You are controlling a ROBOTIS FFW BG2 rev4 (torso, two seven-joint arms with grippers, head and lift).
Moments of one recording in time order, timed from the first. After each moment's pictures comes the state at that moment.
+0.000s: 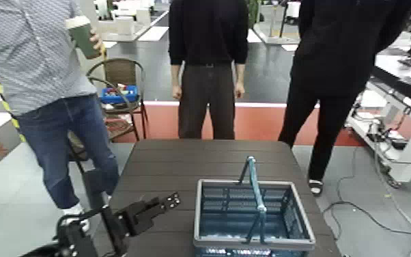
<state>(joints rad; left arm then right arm) -0.05 0.29 -0.09 -1.70 0.98 0.69 -0.38 0.62 -0.05 0.00 -1.93 -0.02 -0.25 0.06</state>
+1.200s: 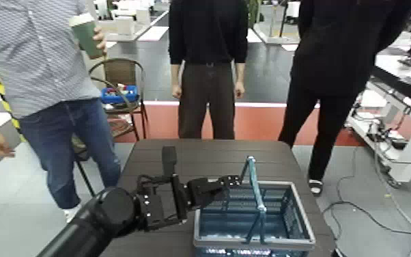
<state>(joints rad) -0.54 0.23 -0.50 -1.19 1.26 0.76 -0.45 0.59 -0.05 0.03 -1.91 -0.02 -0.25 0.07</state>
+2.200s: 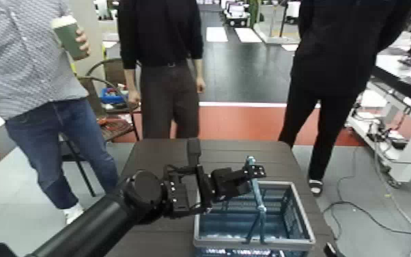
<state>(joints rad) -0.74 0.17 -0.76 -0.96 1.49 0.71 -0.50 0.56 -0.06 0.05 -1.90 -0.02 -0.24 0.07</state>
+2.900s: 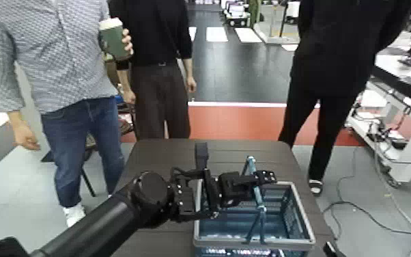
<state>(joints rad) -0.76 0.16 -0.82 -0.93 1.57 0.72 -0.51 0.55 -0.06 0.05 -1.89 -0.02 -0.25 0.08</state>
